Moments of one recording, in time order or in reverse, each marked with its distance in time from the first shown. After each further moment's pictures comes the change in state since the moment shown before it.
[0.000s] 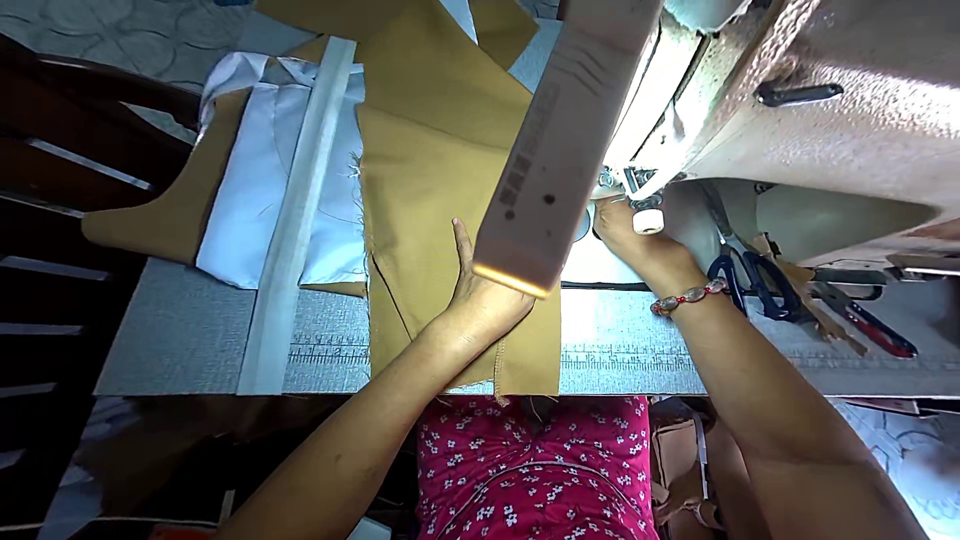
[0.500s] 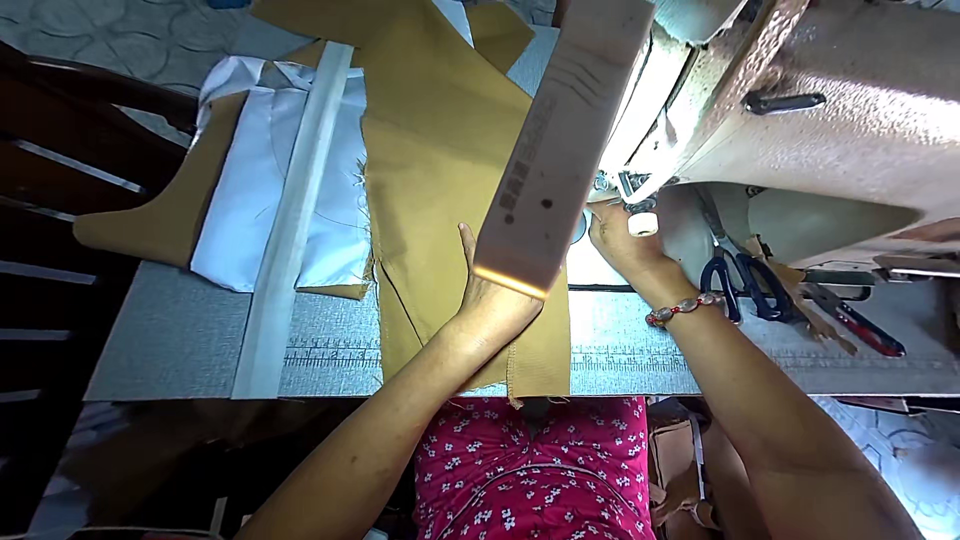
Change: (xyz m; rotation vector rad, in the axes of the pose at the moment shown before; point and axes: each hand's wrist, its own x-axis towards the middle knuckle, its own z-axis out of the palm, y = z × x) left_hand 0.005 0.012 0.006 -0.011 0.004 -0.040; right_hand -0.021 -0.013 -0.017 0.000 0.064 -0.030
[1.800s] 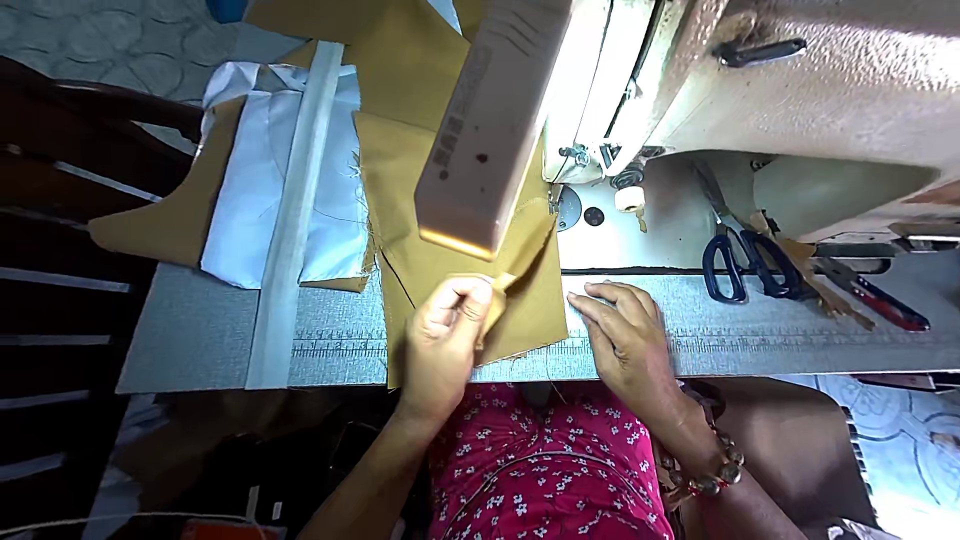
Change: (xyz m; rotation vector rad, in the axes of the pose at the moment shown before) left_hand -0.076 0.017 -0.028 -1.056 0.455 -0.229; right_hand -0.128 -0.065 -0.037 0.335 0.101 0.049
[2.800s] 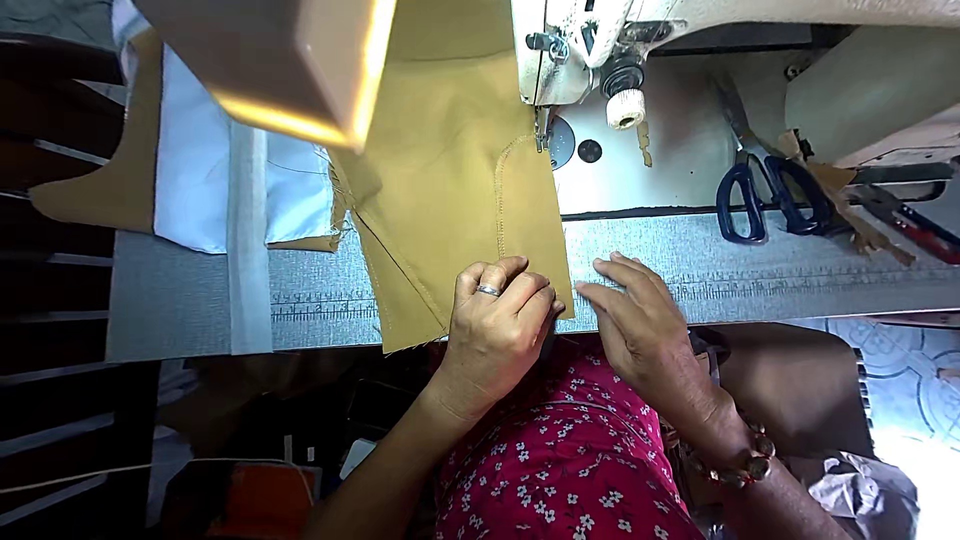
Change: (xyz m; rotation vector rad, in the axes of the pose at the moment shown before) left_hand -0.028 -0.018 0.025 0.979 -0.303 0.640; right_hand -0.028 -0.008 -0.021 -0.020 -0.097 -0.051
